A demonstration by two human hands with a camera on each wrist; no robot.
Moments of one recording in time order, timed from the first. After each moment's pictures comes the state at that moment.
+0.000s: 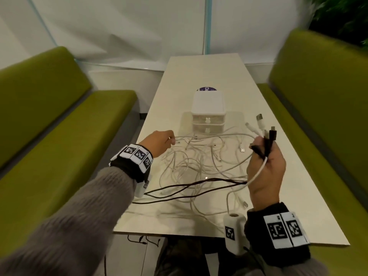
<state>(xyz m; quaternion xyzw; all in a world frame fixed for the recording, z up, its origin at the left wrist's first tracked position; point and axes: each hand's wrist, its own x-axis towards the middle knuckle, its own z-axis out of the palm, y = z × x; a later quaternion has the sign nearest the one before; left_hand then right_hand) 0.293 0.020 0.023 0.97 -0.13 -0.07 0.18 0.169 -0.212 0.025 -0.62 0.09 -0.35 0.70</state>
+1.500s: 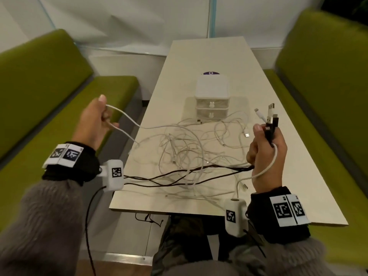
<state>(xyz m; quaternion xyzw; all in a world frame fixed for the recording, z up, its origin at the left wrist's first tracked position) 0.233 0.123 0.067 0.69 0.08 0.13 0.71 0.154 -0.214 0.024 -0.56 0.08 -0.24 0.79</state>
